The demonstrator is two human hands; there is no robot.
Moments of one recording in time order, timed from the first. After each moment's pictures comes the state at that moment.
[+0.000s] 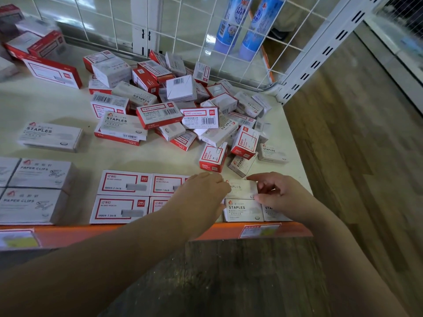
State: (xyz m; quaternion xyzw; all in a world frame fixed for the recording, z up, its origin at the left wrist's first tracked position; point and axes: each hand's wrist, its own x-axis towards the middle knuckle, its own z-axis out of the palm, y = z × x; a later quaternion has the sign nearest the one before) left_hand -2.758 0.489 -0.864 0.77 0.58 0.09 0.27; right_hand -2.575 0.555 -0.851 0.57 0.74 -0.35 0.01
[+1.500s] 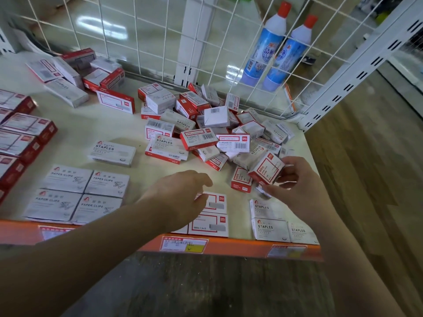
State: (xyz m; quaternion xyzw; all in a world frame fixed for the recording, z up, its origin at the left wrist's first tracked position) left_hand -2.847 0.465 -0.842 0.63 0.69 0.14 0.32; right_hand -2.637 0.553 -0.823 0.59 0.74 -0.28 -0.18
